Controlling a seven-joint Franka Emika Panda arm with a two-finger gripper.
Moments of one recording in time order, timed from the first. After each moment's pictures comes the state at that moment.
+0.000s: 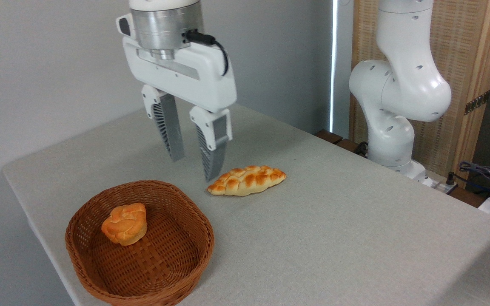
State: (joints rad) arm -0.06 0.02 0.08 -1.60 -0.05 1.65 0.70
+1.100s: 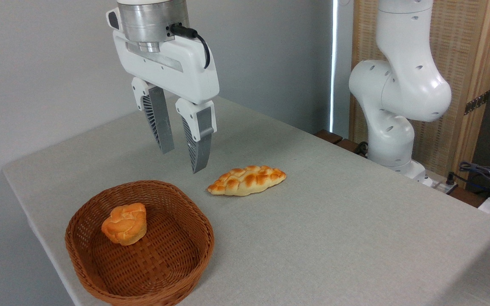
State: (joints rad) arm -0.06 0.02 0.03 -1.58 -0.05 1.65 0.67
